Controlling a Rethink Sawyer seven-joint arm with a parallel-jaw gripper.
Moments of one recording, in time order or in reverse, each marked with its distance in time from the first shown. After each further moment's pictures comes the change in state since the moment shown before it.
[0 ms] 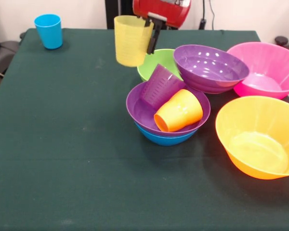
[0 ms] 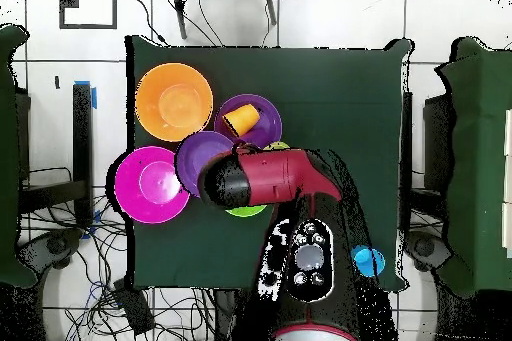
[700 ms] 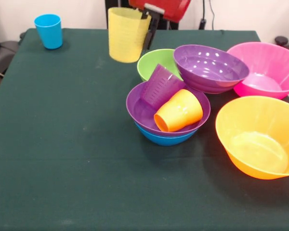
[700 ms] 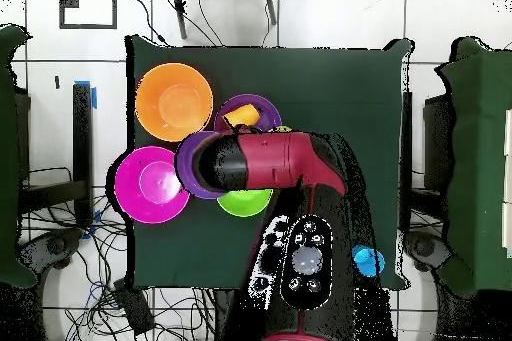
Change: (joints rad) arm 0.025 -0.025 -0.042 -0.084 0.082 0.089 0.000
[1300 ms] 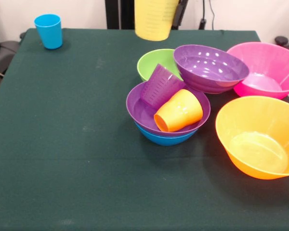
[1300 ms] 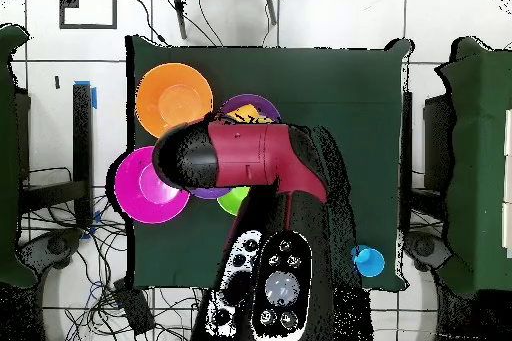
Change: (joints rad) arm 0.064 -0.072 -0.008 -0.029 0.075 0.078 0.000
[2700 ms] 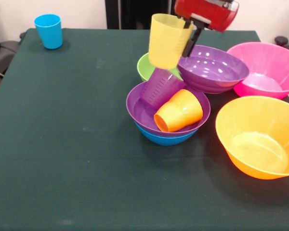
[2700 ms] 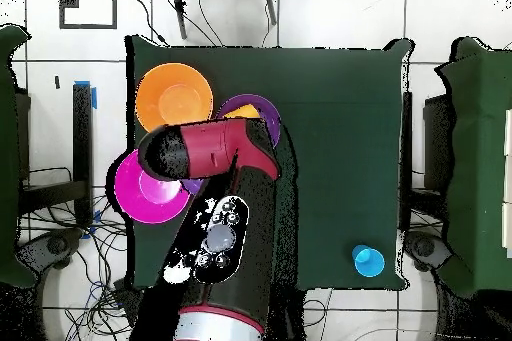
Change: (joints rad) arm 0.148 0.214 -0.126 -0.102 0.014 0.000 0.000
